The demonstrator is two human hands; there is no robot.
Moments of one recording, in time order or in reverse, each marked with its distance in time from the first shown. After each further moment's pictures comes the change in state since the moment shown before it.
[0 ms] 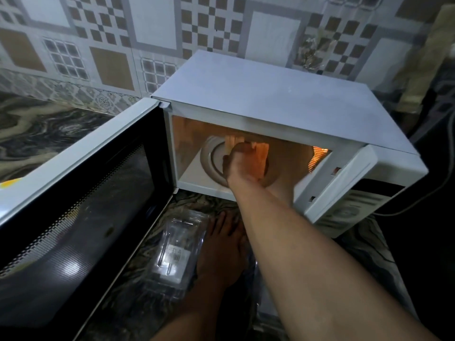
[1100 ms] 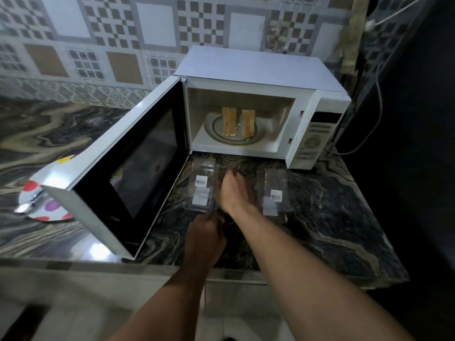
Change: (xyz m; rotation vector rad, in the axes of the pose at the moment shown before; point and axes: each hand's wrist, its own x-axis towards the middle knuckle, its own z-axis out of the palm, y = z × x) left_hand -0.169 -0.007 -0.107 -0.123 0.088 -0.056; right_hand -0.256 0.011 -0.066 0.113 -0.292 -0.006
